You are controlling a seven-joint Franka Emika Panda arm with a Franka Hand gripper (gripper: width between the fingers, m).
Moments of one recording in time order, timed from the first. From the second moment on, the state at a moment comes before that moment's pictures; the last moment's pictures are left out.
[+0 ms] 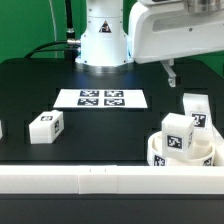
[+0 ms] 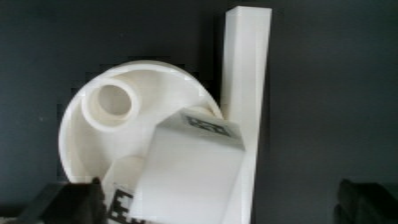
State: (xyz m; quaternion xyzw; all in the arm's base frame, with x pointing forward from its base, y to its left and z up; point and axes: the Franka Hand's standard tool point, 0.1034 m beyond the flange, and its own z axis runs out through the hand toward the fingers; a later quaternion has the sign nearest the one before) arm 0.590 0.108 0.120 -1.00 -0.02 0.04 0.07
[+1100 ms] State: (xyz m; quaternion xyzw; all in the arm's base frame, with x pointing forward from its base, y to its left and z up) arm 0.598 0.108 0.116 -0.91 -0.41 0.00 0.04
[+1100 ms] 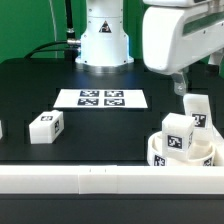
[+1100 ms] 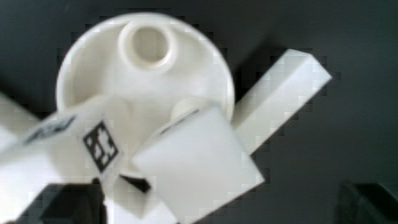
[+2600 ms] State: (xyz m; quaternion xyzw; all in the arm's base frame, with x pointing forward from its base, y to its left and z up) arm 0.602 0.111 0.083 -0.85 -0.53 -0.02 0.02
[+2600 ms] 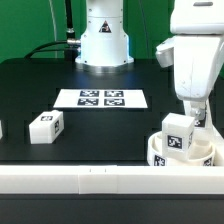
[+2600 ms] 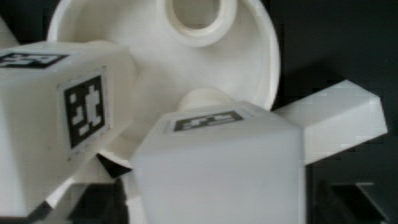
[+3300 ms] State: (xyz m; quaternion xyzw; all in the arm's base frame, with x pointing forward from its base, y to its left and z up) arm 0.604 0.110 0.082 -0.92 -0.39 -0.02 0.03
